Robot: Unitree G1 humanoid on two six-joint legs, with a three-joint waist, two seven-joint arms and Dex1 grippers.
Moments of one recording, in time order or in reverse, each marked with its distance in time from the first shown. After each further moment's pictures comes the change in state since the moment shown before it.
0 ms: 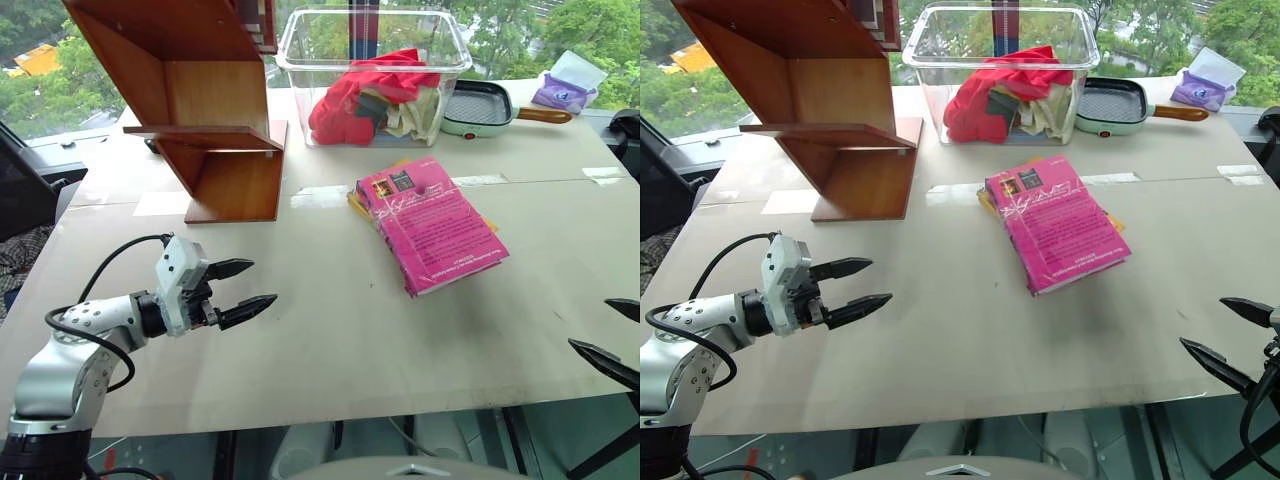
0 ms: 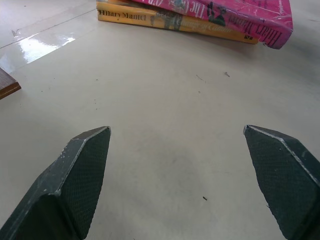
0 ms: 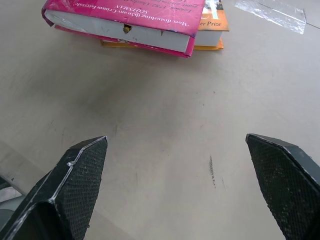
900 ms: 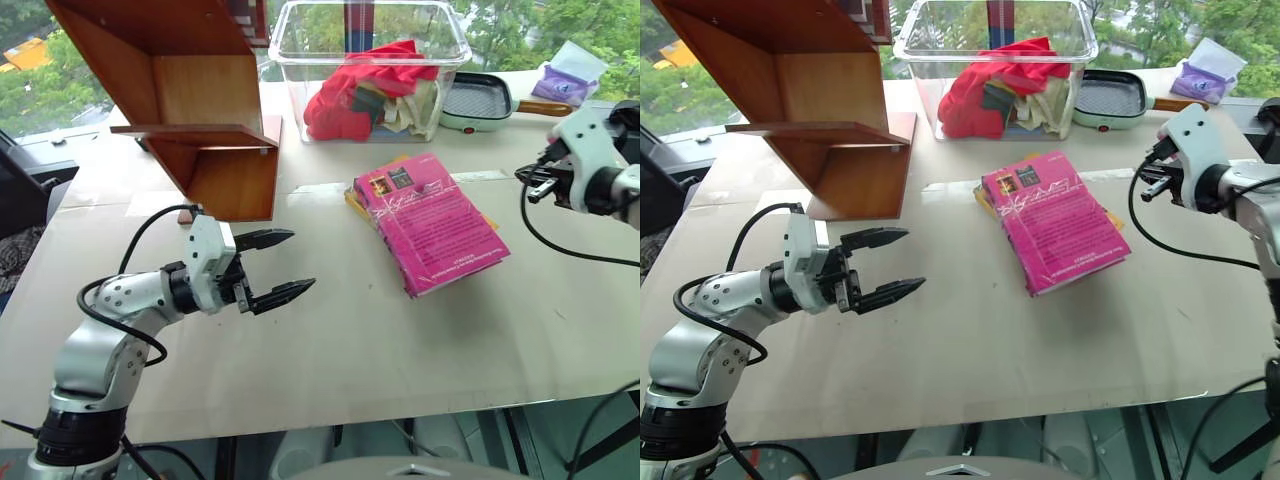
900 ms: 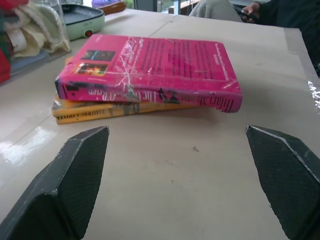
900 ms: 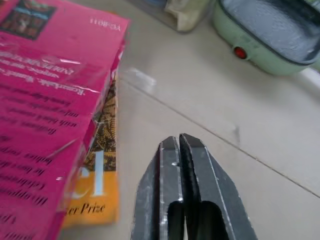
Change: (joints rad) left arm -0.142 -0.083 -0.105 -0.090 -0.026 -0.135 -0.011; right arm -1.424 -0.129 0.989 0.735 -0.302 0.278 -0.322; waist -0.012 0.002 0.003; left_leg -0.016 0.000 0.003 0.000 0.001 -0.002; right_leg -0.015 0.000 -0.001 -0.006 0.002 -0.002
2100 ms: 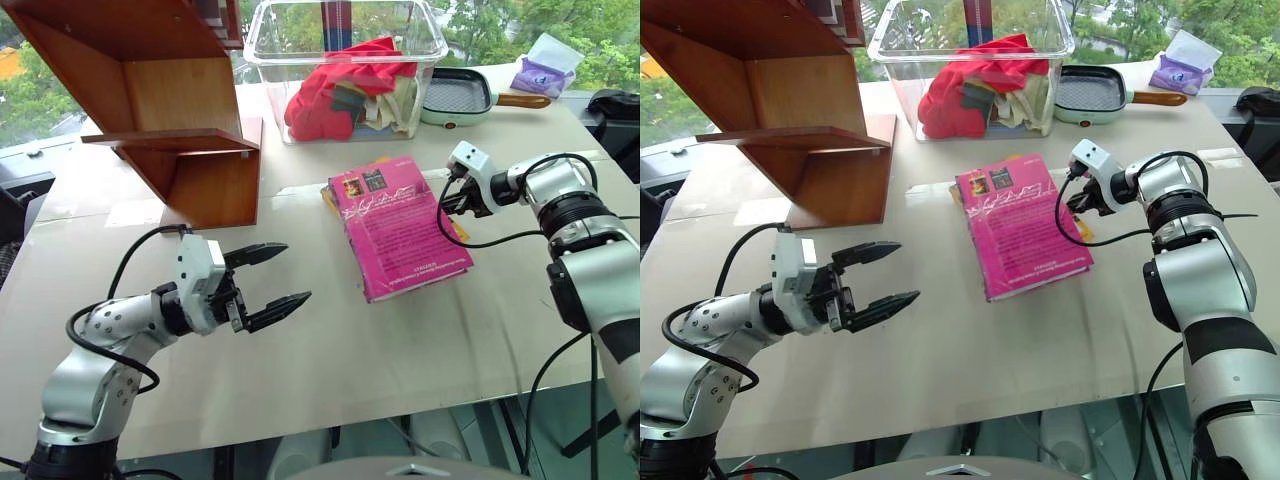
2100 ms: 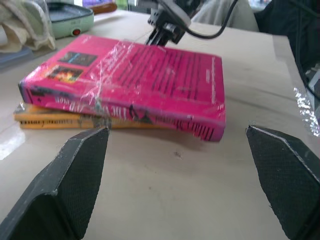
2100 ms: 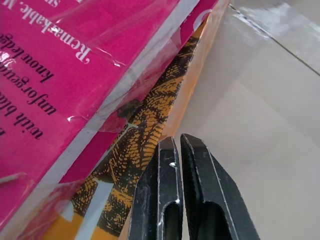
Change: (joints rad) left arm 0.133 -0.019 0.064 -0.082 -0.060 -0.011 0.039; right arm -0.490 0.434 0.121 1.098 -0.380 -0.474 0.503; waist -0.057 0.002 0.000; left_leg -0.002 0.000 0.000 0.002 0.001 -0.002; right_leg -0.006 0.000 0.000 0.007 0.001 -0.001
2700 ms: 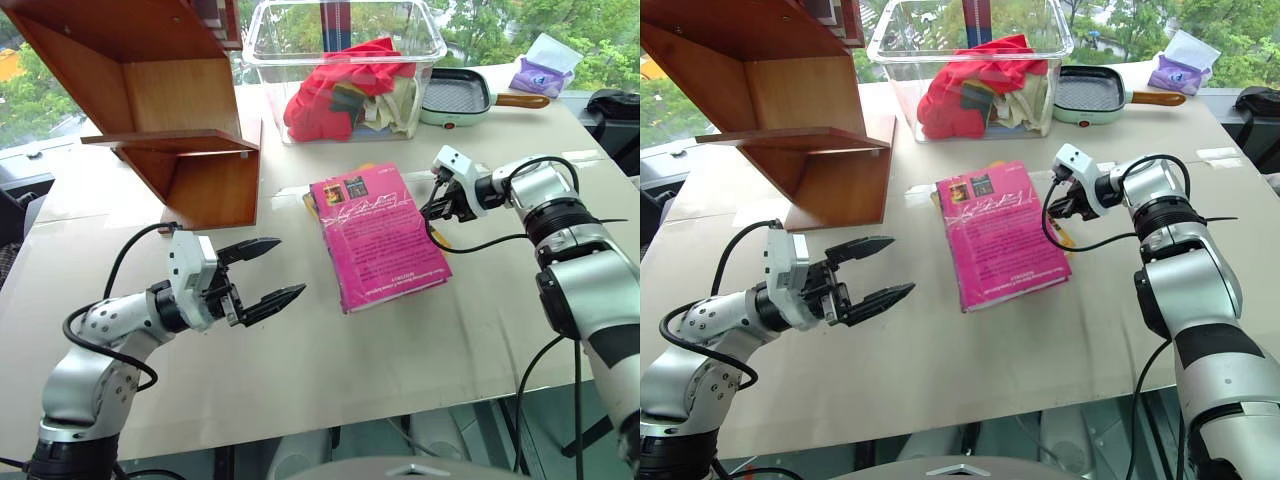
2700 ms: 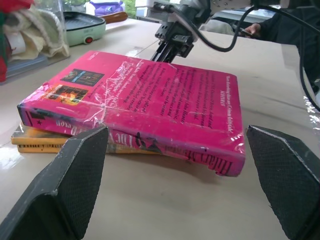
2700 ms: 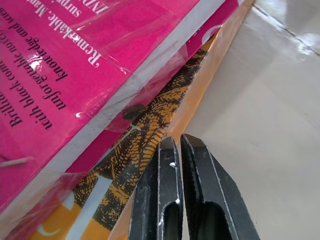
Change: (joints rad) left arm -0.013 -0.006 0.001 0.071 0.018 -0.022 0.000; right arm 0.070 0.043 -0.023 -0.169 0.009 0.070 0.074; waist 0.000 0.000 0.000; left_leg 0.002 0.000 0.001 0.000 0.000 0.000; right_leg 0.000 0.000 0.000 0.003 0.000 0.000
